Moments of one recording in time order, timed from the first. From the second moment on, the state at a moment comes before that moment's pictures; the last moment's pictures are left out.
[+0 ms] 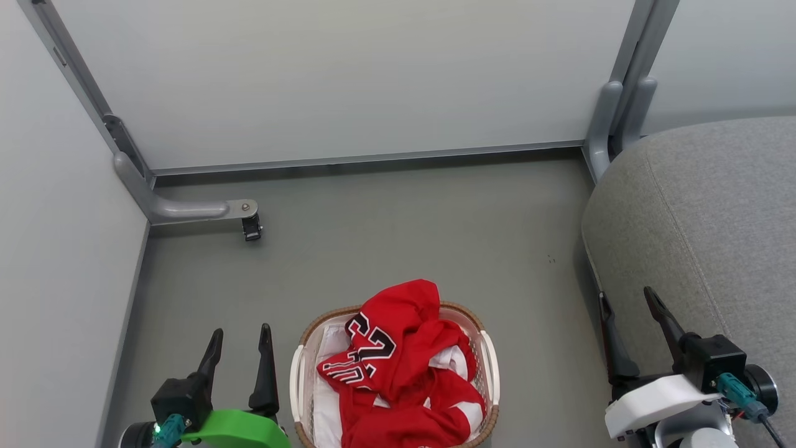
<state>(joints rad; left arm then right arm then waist) -0.01 0.05 -0.14 0.30 -0.28 -0.05 -0.25 -0.01 -0.05 0.00 0.17 0.14 0.13 -0.25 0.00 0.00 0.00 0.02</state>
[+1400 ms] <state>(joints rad) -0.28 0.05 -0.24 0.40 -0.17 -0.08 -0.26 -0.18 -0.05 -0.05 0.09 0.11 0.13 -0.26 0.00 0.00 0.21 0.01</state>
